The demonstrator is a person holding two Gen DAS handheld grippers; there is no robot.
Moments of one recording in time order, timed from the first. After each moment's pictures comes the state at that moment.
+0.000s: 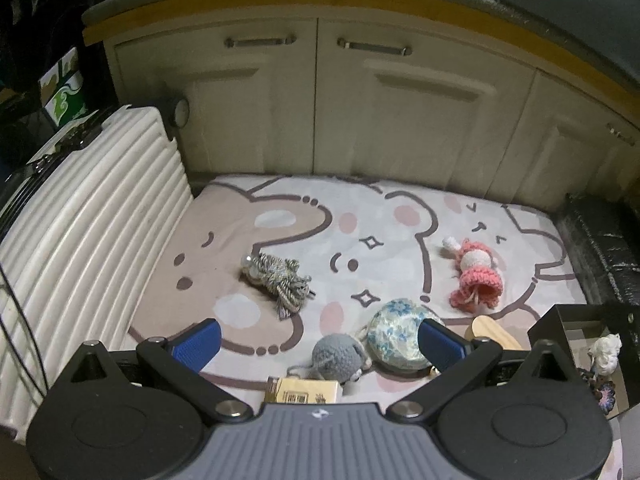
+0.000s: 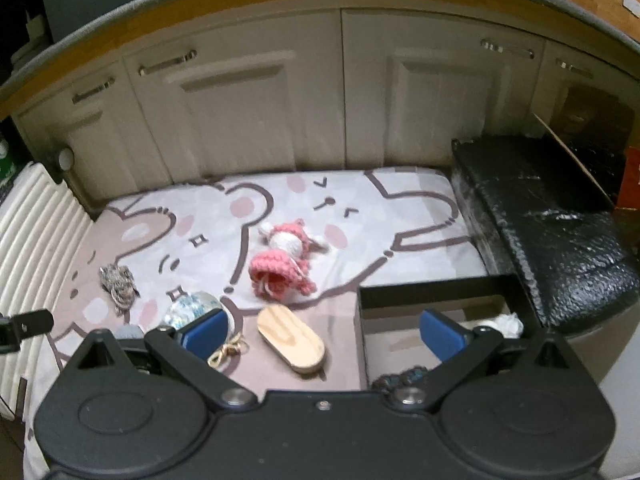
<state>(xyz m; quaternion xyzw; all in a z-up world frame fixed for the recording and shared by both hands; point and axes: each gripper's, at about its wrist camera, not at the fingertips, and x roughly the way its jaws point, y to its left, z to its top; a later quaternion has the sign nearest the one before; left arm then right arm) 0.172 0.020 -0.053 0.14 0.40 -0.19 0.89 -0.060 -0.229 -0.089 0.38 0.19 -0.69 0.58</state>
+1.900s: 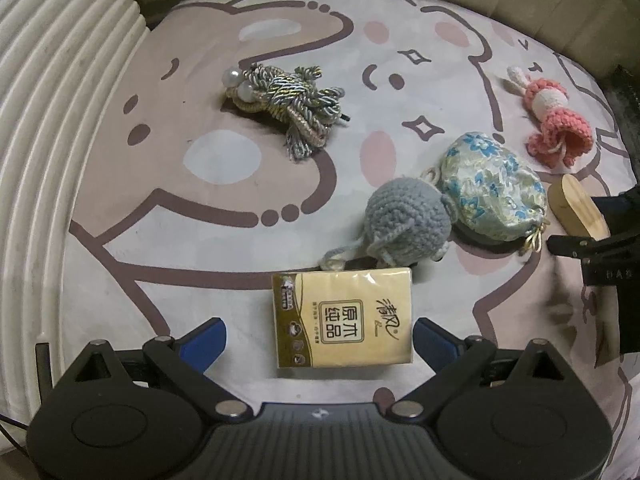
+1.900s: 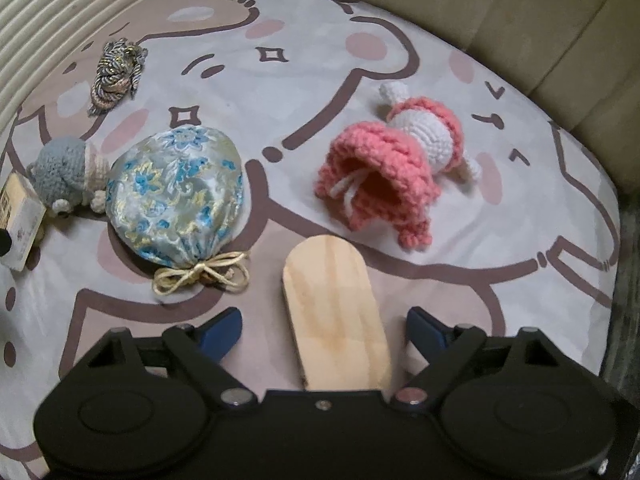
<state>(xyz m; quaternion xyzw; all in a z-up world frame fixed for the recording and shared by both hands) 0.245 0.041 -0.185 0.18 0.60 -0.18 0.76 -0.003 -0.354 -0.244 0.37 0.45 -0.51 0.63</state>
